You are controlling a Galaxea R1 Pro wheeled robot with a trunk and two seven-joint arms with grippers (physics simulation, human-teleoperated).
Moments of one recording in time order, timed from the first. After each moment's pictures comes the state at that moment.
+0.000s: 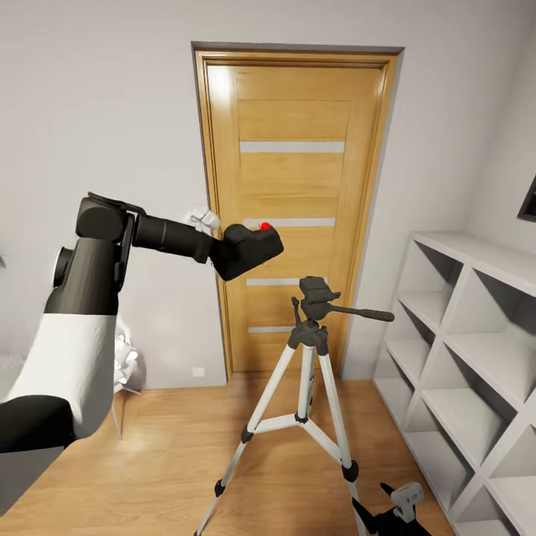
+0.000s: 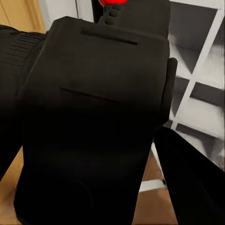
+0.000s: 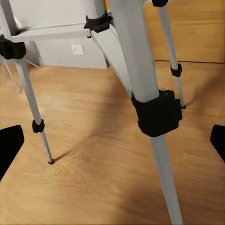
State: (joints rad) left arm -1.24 0.04 -0.03 -1.31 -0.62 1.04 -1.56; right arm -0.43 -0.19 -0.23 -0.04 0.07 -0.67 0.68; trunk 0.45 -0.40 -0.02
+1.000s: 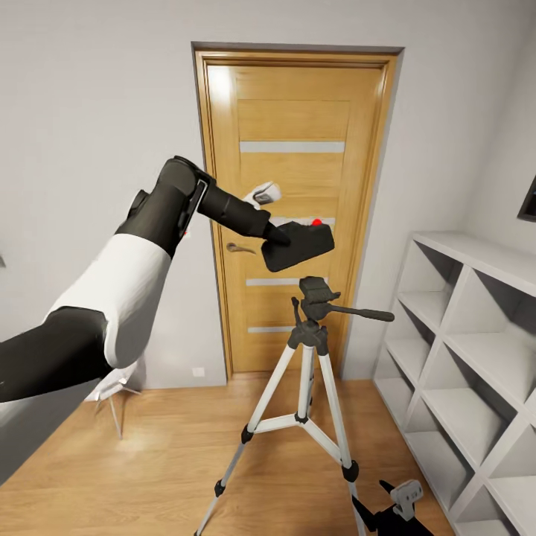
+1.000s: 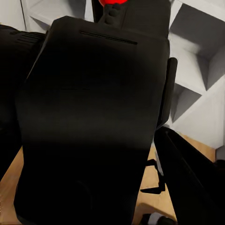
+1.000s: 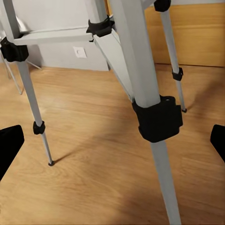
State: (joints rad) left arm -1.59 -0.17 -0.05 -0.68 -0.63 1.04 -1.52; right arm -0.43 -0.19 -0.23 -0.05 0.07 -0.67 0.69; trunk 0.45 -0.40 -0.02
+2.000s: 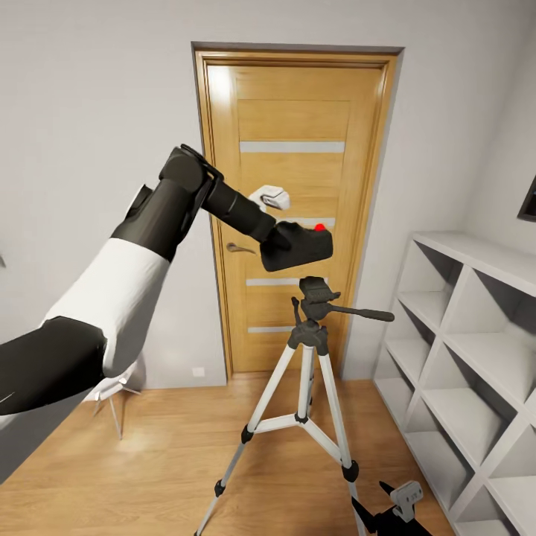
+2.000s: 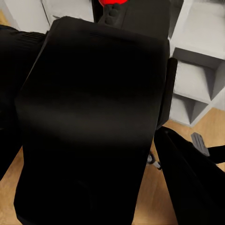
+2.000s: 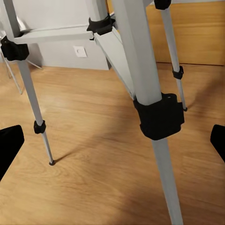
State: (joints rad) left arm -1.56 -0.14 -0.25 -0.86 -0.63 1.04 -1.52; right arm -0.43 -0.19 -0.23 -0.04 0.07 -0.67 0.68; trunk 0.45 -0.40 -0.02
